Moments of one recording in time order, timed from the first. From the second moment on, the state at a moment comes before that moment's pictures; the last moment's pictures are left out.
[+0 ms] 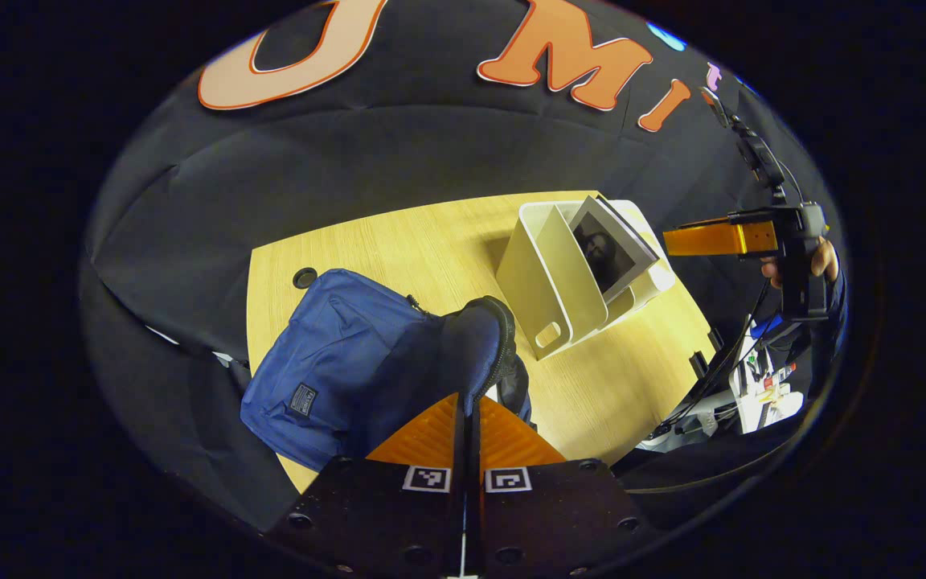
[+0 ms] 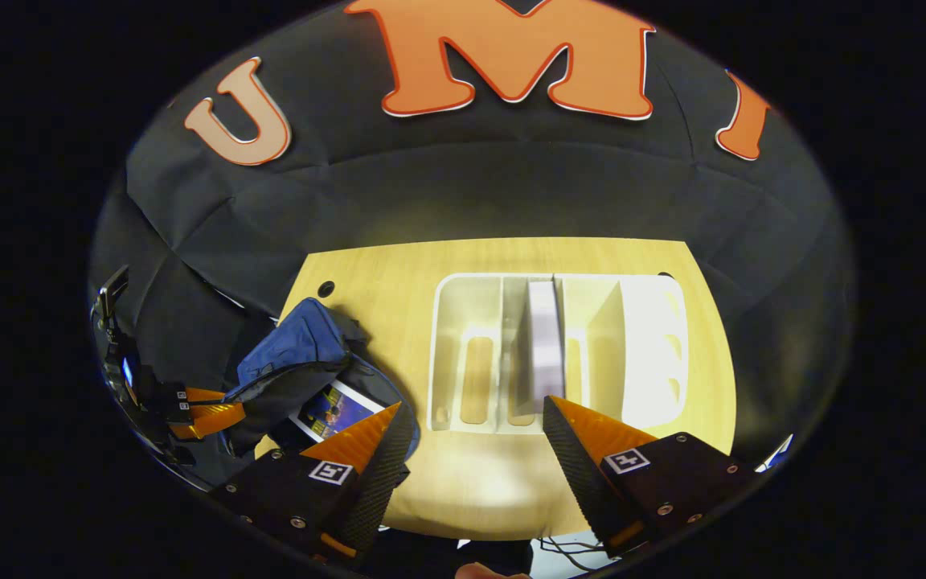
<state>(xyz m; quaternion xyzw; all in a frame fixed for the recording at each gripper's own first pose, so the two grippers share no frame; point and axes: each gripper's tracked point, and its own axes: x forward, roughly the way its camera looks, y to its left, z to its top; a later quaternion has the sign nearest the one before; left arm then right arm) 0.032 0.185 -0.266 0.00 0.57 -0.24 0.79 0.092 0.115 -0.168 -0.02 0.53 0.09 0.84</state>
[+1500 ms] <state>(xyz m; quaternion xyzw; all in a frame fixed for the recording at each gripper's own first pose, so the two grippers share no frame) 0.032 0.185 -0.294 -0.04 0.59 -0.23 0.78 0.146 0.062 -0.208 -0.03 0.65 0.04 0.76</state>
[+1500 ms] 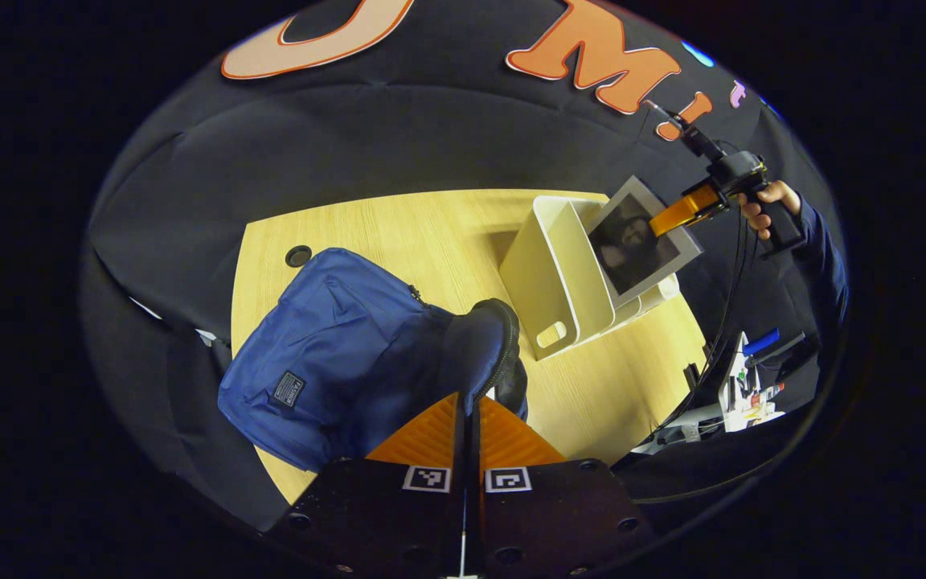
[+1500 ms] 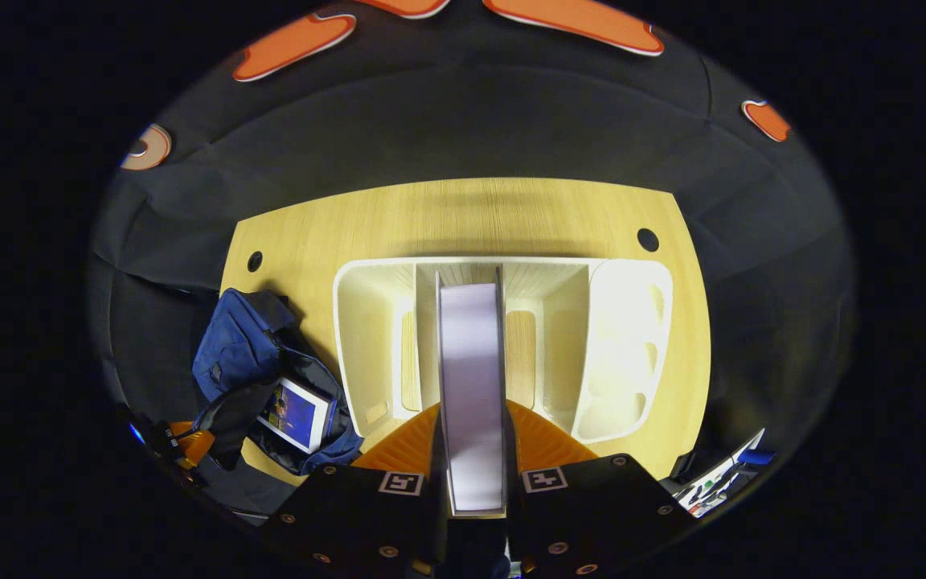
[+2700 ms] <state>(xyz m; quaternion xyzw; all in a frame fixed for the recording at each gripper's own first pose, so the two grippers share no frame) 0.025 0.182 -0.286 -0.06 0.57 -0.22 0.79 0.066 0.080 -0.102 0.24 0.56 0.15 0.78</state>
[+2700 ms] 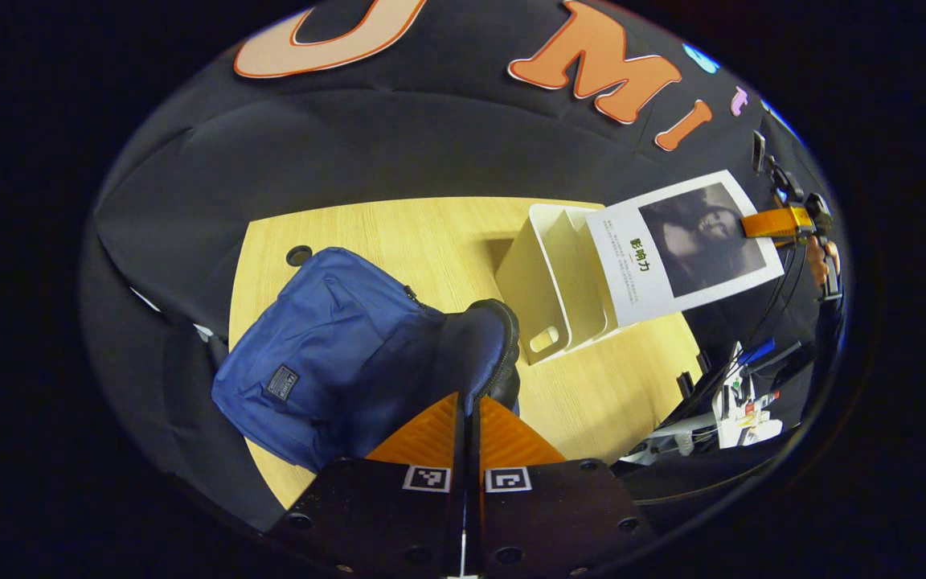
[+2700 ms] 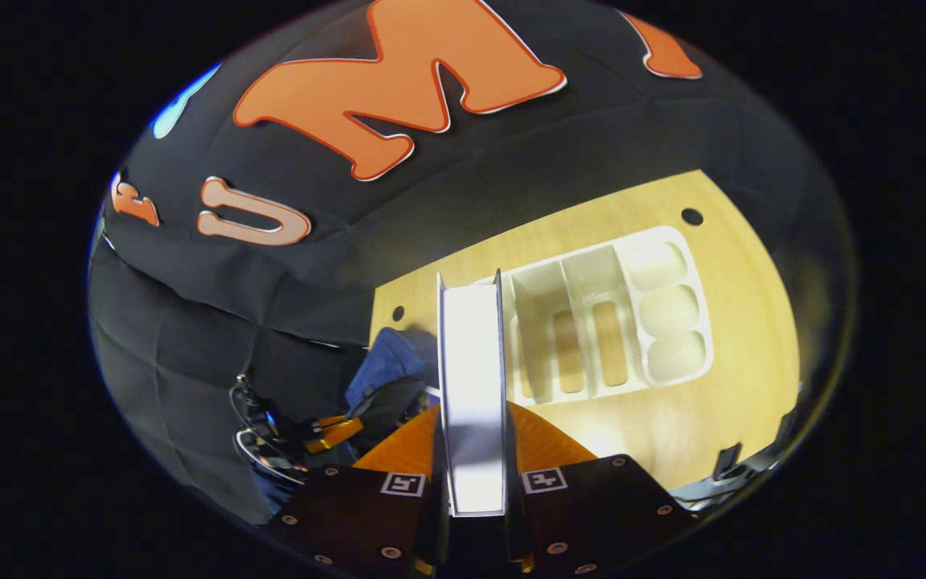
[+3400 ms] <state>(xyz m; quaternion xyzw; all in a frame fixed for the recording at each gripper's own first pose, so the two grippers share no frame) 0.029 0.185 -0.285 -0.10 0.57 -0.22 0.79 -0.008 0.184 -0.185 0.38 0.57 0.21 0.70</state>
